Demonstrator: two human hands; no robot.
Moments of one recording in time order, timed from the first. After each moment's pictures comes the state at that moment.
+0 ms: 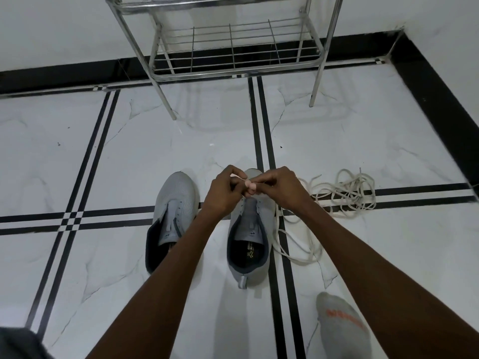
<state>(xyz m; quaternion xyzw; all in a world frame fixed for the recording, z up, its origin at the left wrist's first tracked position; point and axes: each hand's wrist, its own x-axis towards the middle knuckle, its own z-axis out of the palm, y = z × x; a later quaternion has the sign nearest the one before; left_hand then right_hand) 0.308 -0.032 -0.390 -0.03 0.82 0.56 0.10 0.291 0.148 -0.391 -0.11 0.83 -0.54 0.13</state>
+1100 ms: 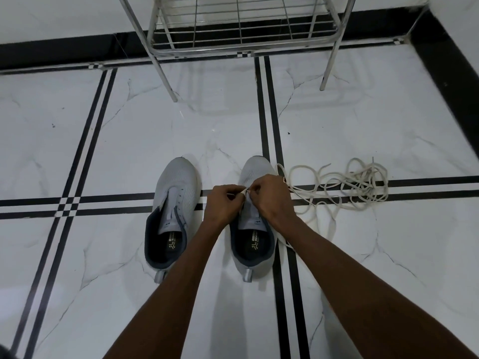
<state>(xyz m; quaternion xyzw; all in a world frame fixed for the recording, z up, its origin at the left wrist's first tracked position) 0.340 -0.045 -0.447 -0.11 0.86 0.49 0.09 0.311 0.098 -0.460 -0.03 0.94 -0.33 0.08</state>
